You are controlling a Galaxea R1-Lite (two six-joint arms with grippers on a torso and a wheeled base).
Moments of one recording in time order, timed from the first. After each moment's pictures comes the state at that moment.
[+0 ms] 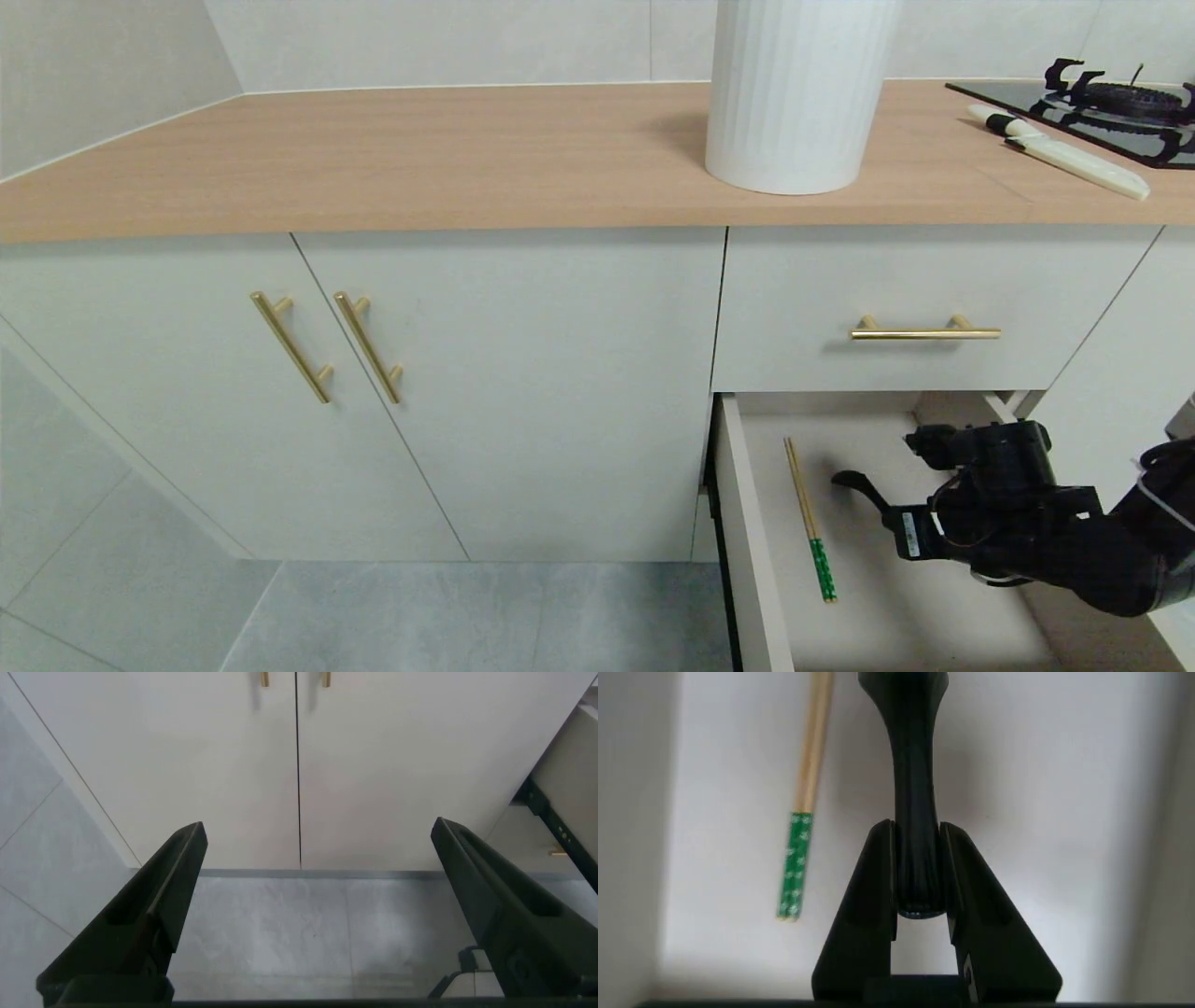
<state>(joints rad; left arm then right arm) 0.00 0.00 0.00 0.00 0.01 0.00 0.18 2.05 -0.57 -0.74 -0.03 0.08</state>
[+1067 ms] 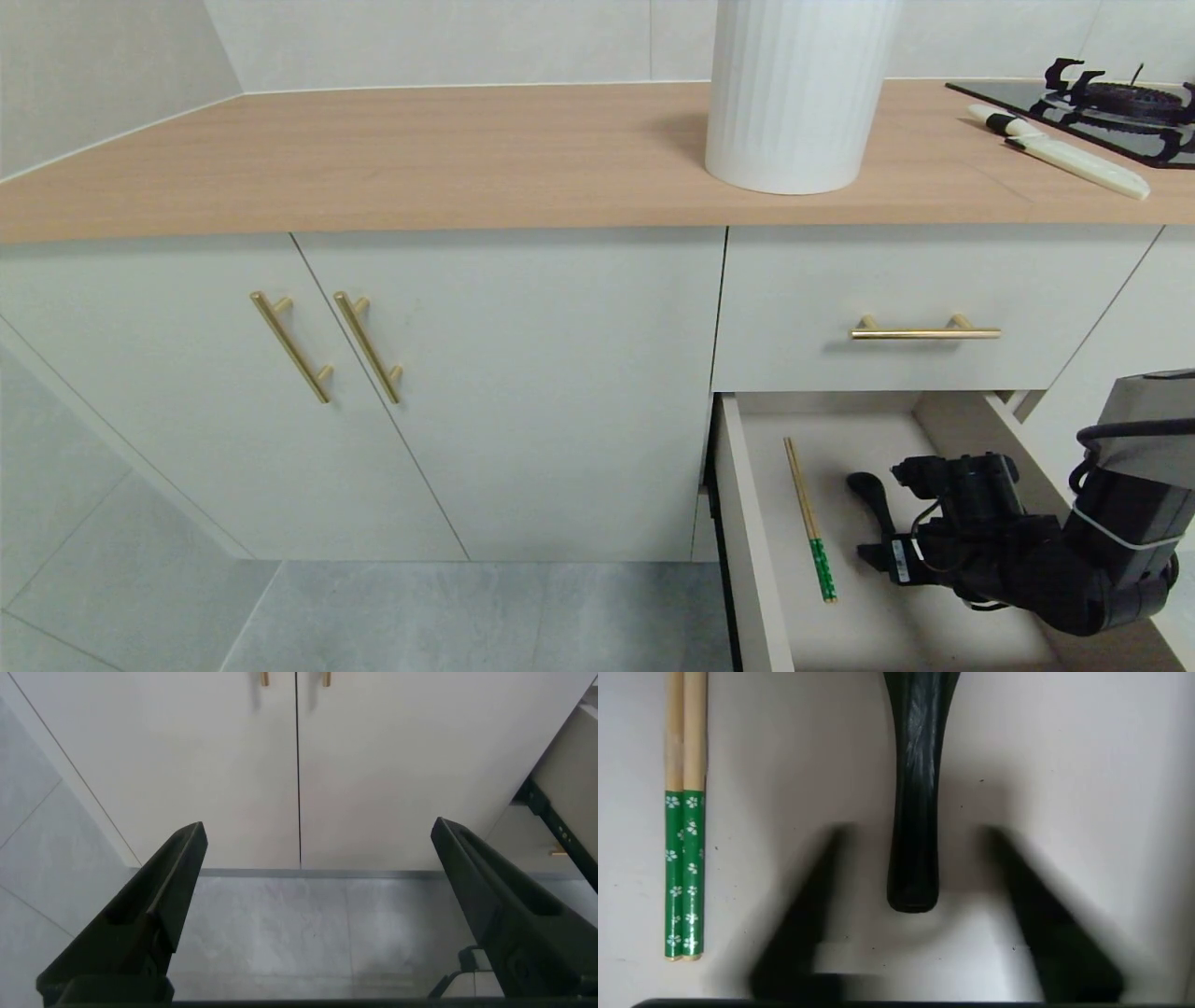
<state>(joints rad) 0.00 0.00 0.00 0.00 0.01 0.00 0.18 2.21 -0.55 -0.85 -0.12 0.07</state>
